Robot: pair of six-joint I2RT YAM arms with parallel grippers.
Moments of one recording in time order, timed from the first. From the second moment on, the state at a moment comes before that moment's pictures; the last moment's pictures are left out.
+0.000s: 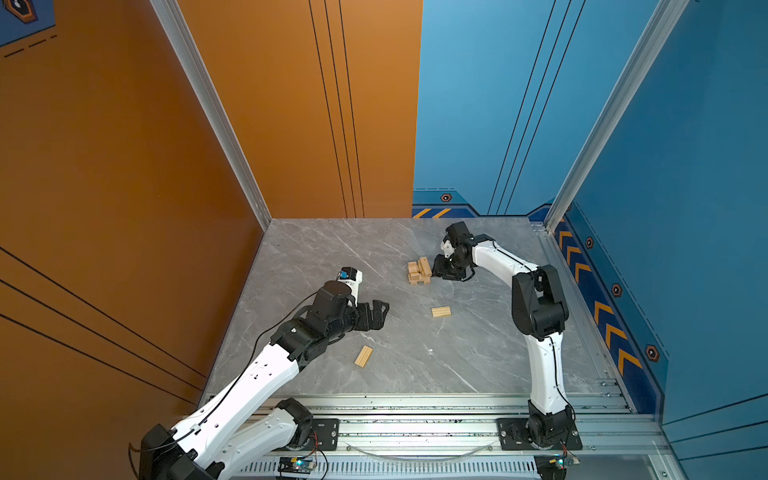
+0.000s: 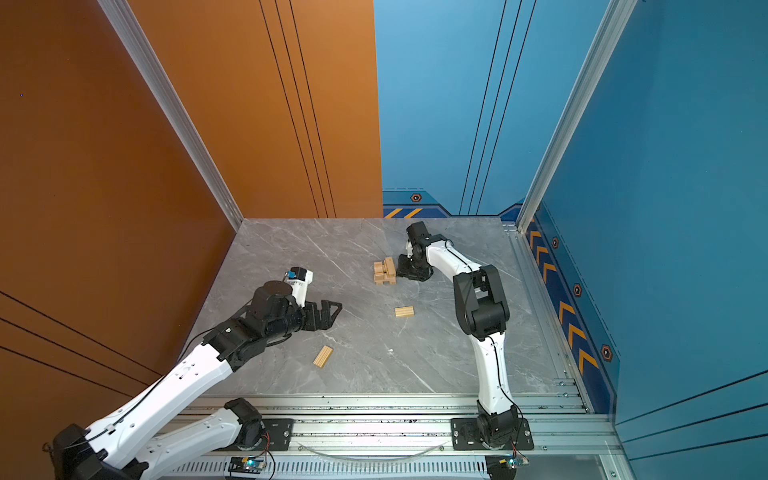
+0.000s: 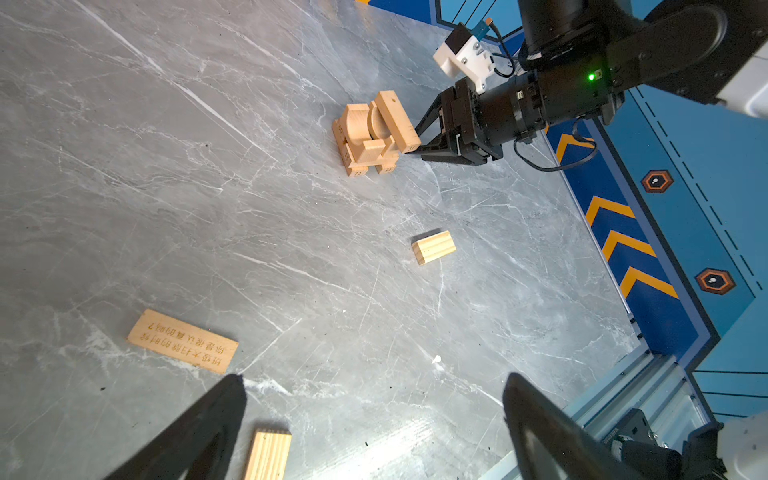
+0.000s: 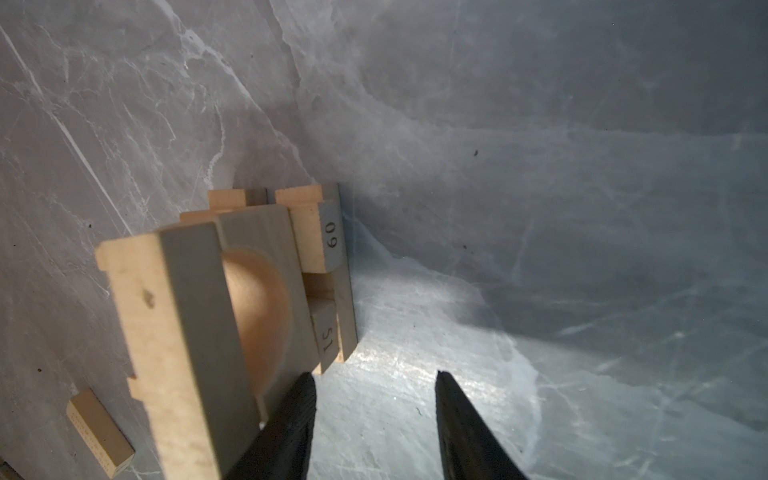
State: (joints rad) left arm -0.58 0.95 0.80 -0.46 0.05 -0.52; right arm 0.34 2.21 1.77 -0.75 -0.27 0.40
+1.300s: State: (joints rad) left arm -0.61 0.84 0.67 -0.51 -0.03 -0.66; right arm 0.37 1.74 1.42 -0.77 -0.19 0.35
